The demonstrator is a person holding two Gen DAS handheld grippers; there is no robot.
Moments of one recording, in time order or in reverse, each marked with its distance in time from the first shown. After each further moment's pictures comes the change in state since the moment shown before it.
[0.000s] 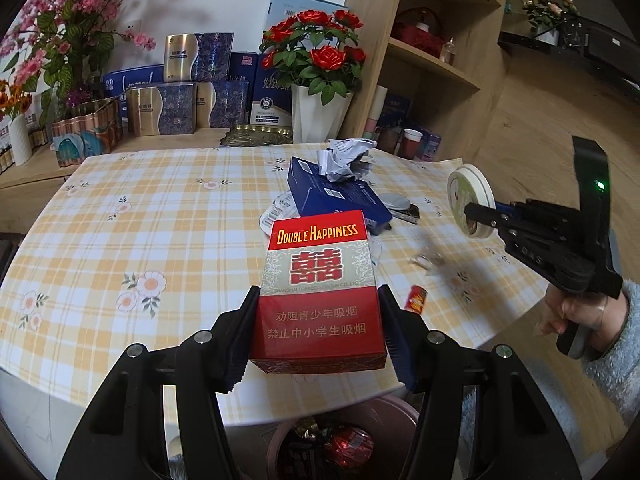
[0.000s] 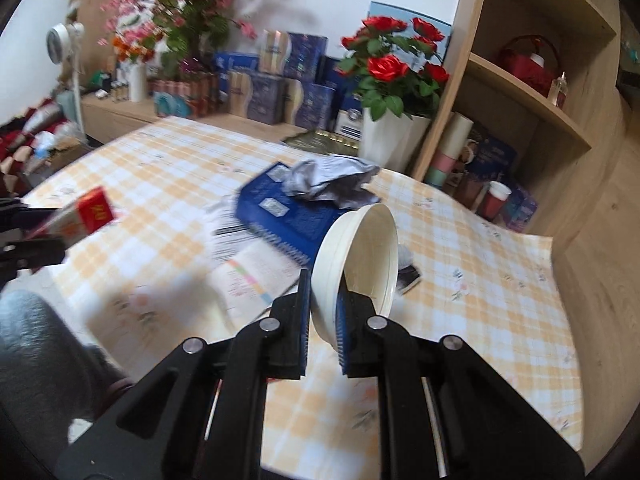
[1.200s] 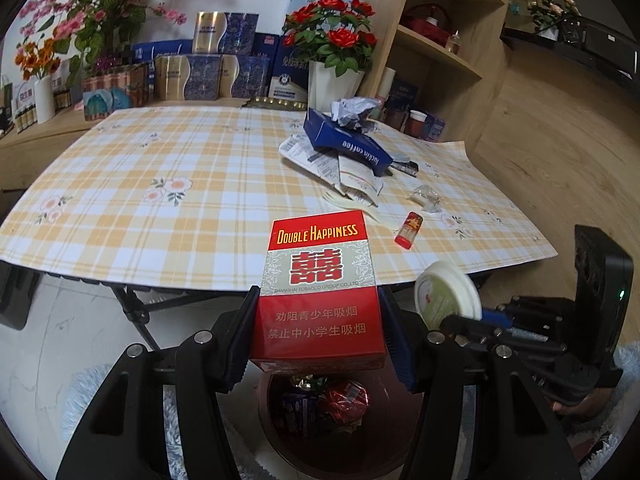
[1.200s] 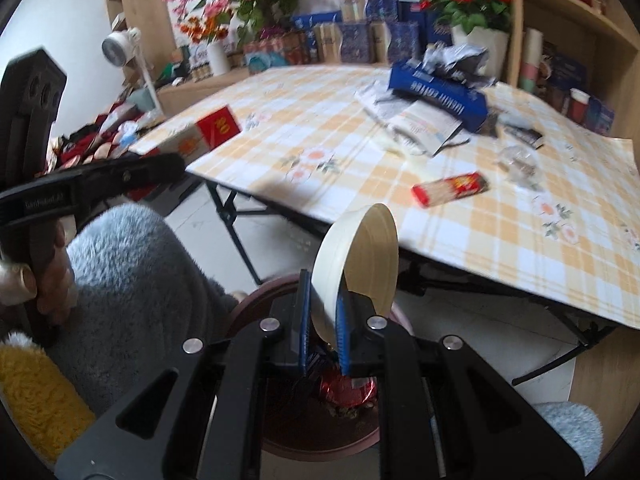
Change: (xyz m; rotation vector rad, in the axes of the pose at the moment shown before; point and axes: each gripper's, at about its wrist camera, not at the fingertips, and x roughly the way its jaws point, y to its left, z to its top) left arm -0.041 -0.001 -0.103 -0.068 0.031 0.022; right arm -0.032 0.106 -0.135 0.093 0.143 0.343
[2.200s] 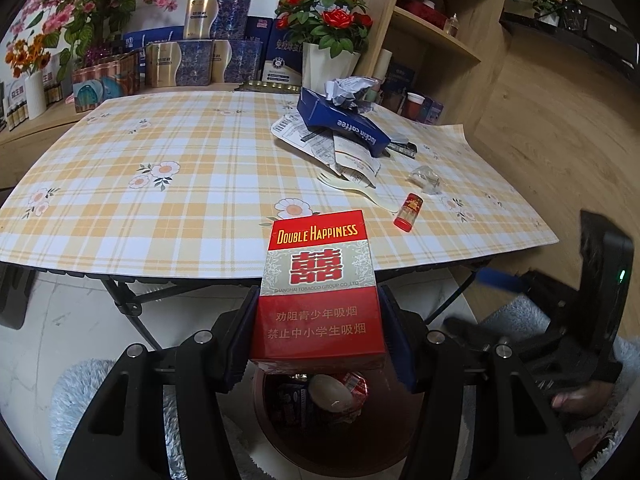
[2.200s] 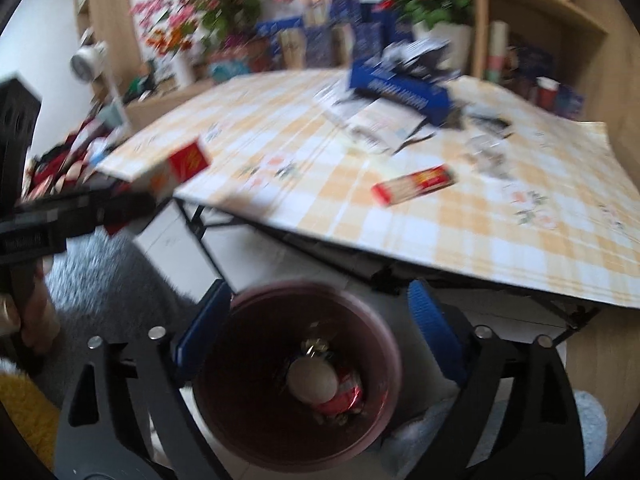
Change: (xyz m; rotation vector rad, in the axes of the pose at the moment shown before) left arm 0.016 -0.004 -0.004 0.025 0.053 -0.013; right arm -0.004 -0.016 -0.001 0.095 -0.068 -0.123
